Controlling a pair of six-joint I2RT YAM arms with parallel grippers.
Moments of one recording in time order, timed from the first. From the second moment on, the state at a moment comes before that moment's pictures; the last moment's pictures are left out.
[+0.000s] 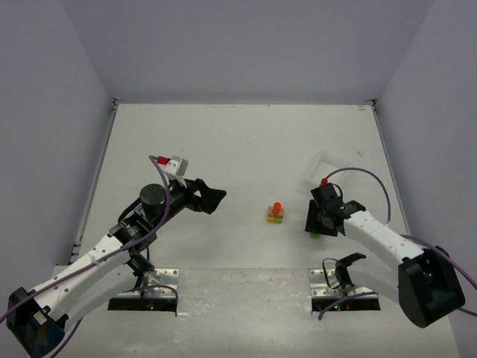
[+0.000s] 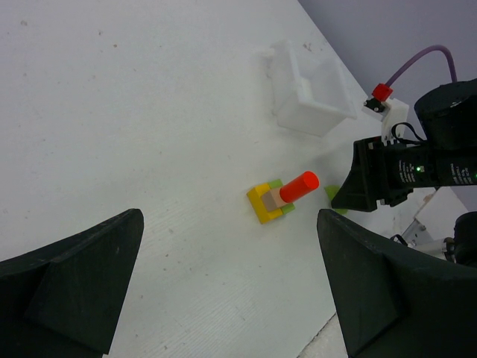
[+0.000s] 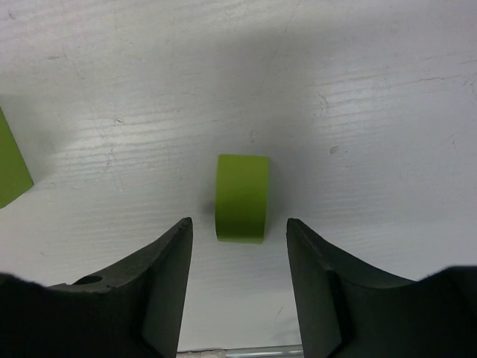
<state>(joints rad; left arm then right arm) -0.62 0.66 0.45 0.04 0.05 -0.47 0.38 1.06 0.41 -0.56 0.15 0.56</state>
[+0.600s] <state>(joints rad) -0.62 0.67 0.45 0.04 0.05 -0.47 0.38 1.11 0.40 -0.52 0.16 0.56</state>
